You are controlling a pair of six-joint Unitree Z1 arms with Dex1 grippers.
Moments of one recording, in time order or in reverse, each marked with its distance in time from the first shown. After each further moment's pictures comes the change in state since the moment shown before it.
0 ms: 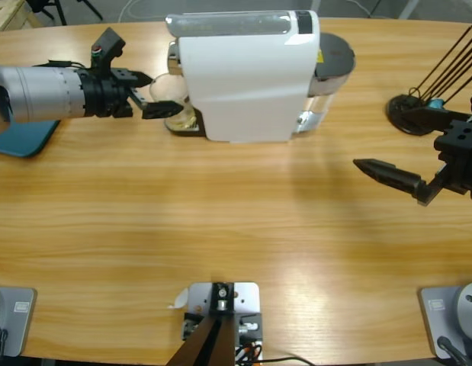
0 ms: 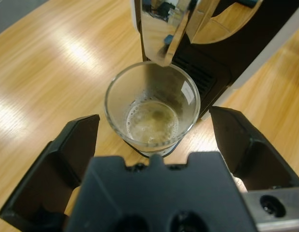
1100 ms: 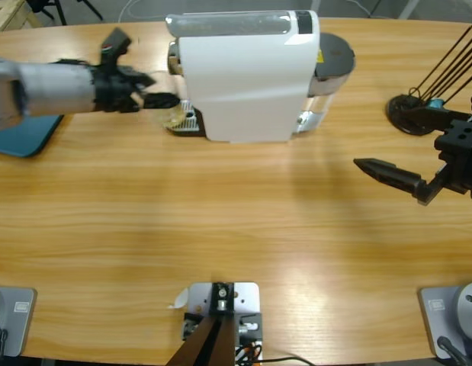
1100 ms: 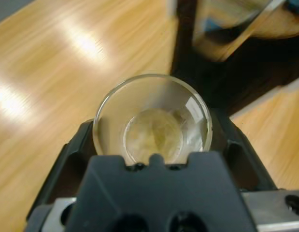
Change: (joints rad) arm 0 0.033 0.028 -0.003 -0.008 0.063 -0.040; arm 1 0.000 0.000 0.000 0.000 -0.004 0.000
